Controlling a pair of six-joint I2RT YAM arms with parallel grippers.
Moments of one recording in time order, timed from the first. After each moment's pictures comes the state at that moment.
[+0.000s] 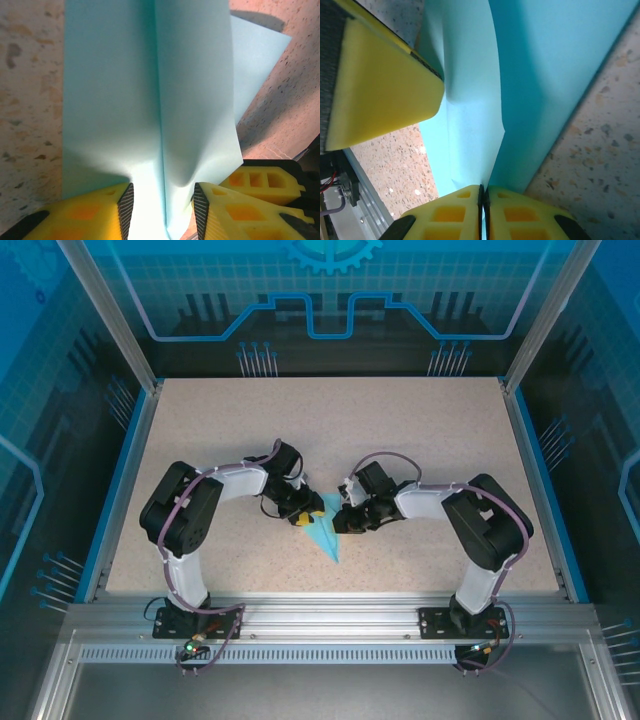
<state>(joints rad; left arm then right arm) -0.45 1.88 1.05 -0.47 0.65 -0.80 0.60 1.77 0.84 -0.19 -0.61 0.49</state>
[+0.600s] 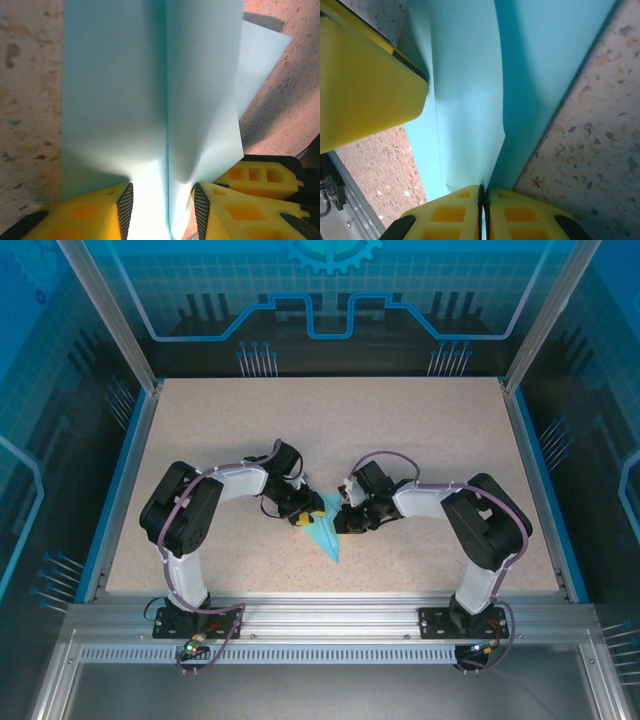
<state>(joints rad) -0.45 1.88 1.05 -0.47 0.65 -0.80 0.60 1.78 0.86 -0.24 -0.56 0.47</state>
